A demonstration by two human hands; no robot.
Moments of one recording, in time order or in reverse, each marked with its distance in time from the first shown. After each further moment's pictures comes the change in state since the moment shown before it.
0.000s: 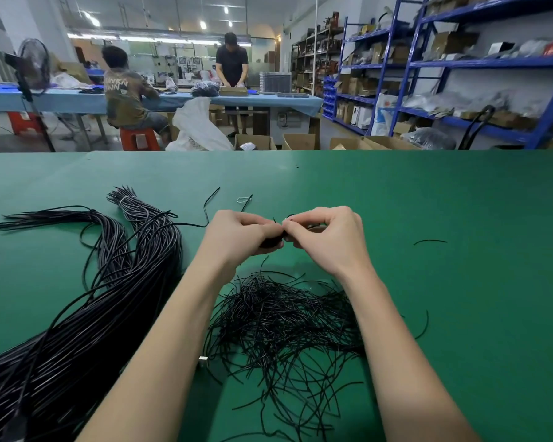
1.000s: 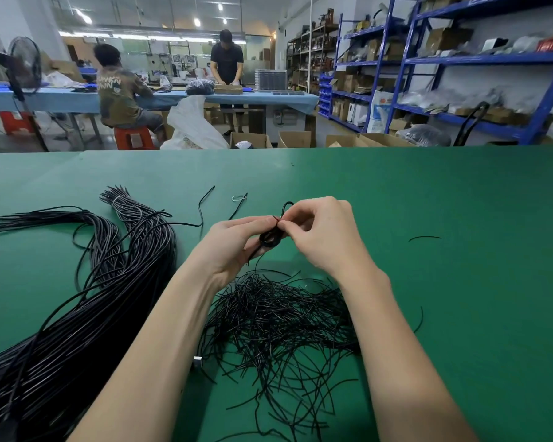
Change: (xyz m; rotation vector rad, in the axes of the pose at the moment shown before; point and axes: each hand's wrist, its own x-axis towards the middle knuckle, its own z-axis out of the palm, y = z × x) left_hand 0.006 -0.011 0.003 -0.393 -0.165 -0.101; right_hand 0.007 -0.002 -0.006 -0.263 -0.065 -0.137
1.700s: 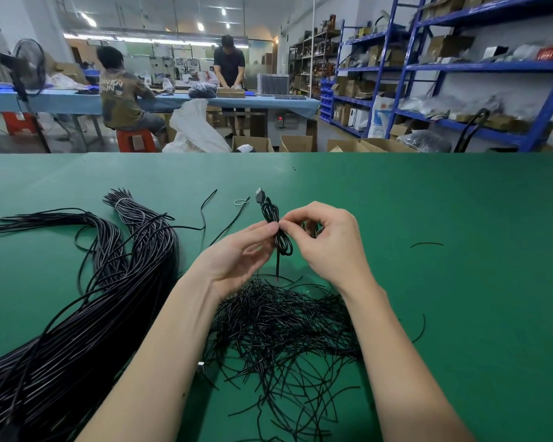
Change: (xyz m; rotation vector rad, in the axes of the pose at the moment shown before) left_hand 0.006 -0.010 -0.012 -0.317 -0.111 -0.138; right_hand -0.009 0.001 0.008 0.271 0.125 -0.085
